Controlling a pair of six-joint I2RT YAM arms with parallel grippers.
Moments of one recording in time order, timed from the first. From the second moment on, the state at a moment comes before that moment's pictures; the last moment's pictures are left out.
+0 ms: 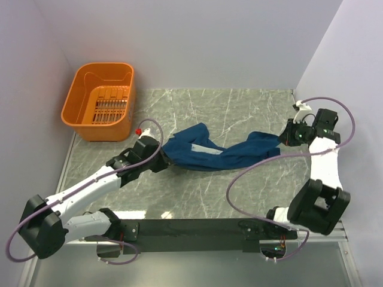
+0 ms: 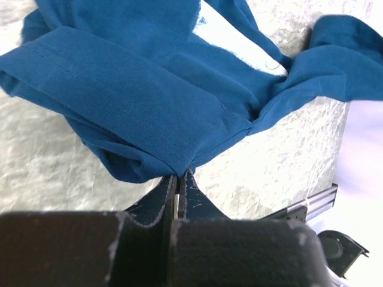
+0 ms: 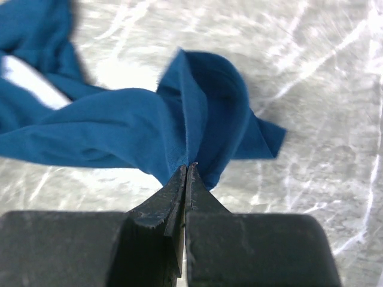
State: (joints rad) left arm -0.69 1.11 0.74 -0.31 -0.05 -0.99; right arm -0.44 1.34 1.09 -0.67 -0.61 -0.35
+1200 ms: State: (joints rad) left arm -0.24 1.63 2.12 -0.38 0.22 -0.75; right arm -0.51 1.54 2.15 -0.45 -0.78 0.38
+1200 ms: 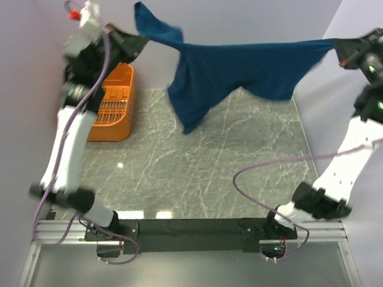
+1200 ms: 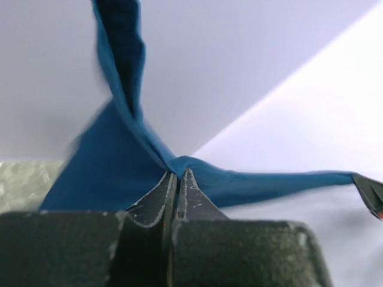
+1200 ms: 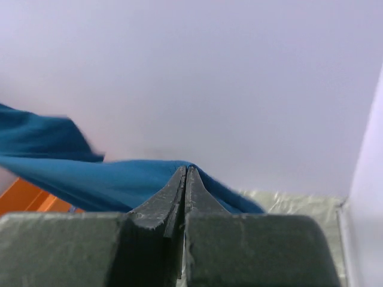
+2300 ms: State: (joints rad) left arm -0.40 0.69 0.50 -0.59 0.40 -0.88; right arm -0.72 0.89 0.72 -1.20 -0.55 -1.29
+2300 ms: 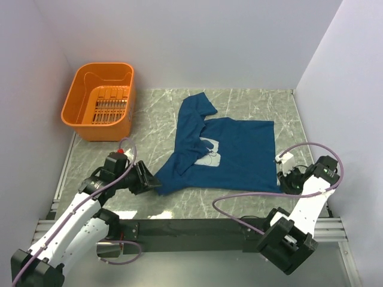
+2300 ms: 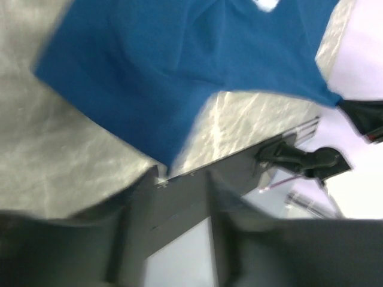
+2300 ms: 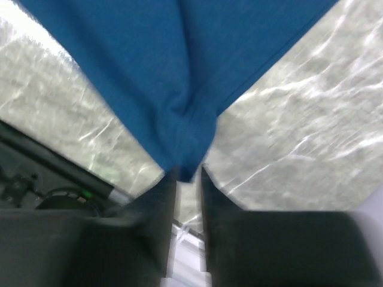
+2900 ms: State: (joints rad) left arm -0.54 1.31 0.98 -0.42 0.27 -0.66; right arm -0.49 1.25 0.92 -0.90 -0.69 -0.68
